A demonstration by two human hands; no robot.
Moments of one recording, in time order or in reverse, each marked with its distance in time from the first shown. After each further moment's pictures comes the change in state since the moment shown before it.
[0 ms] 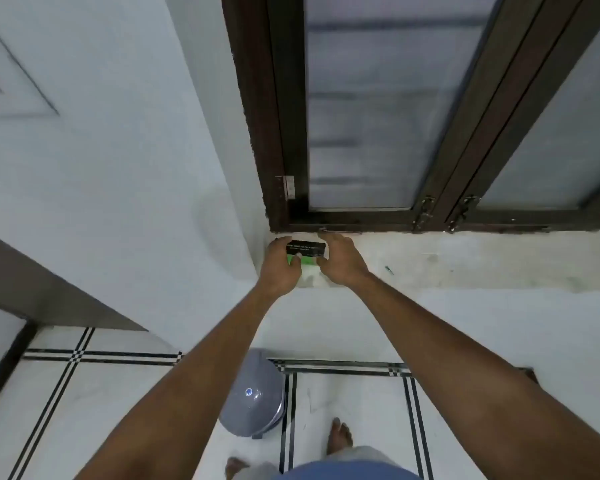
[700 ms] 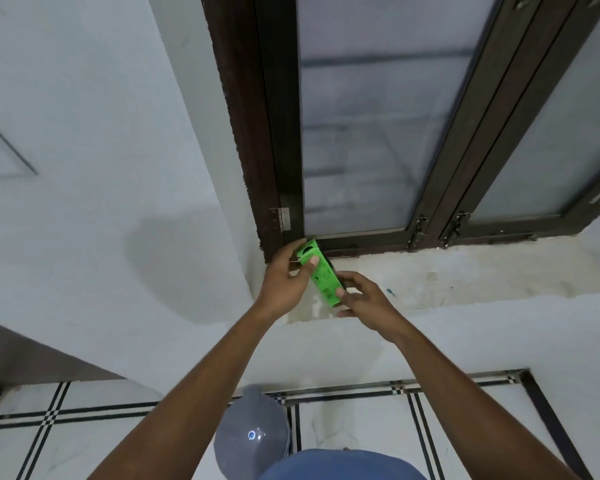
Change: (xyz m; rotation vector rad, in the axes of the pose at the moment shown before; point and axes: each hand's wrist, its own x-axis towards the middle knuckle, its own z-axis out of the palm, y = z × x) left_hand 0.029 0.025 -0.027 -0.331 -0.116 0.173; right_hand -0.052 0.023 -0.020 0.849 -0.055 0.141
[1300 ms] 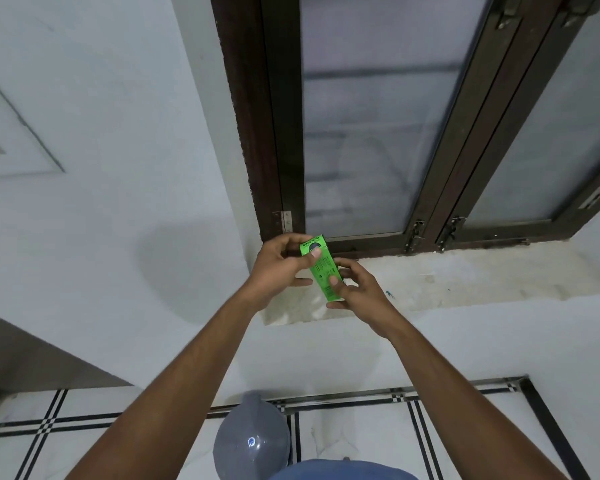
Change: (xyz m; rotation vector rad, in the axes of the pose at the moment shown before) left_hand -0.010 0.056 -0.036 -0.242 -0.125 -0.158; right_hand -0.017 -0.036 0.022 0.092 0.047 -0.086
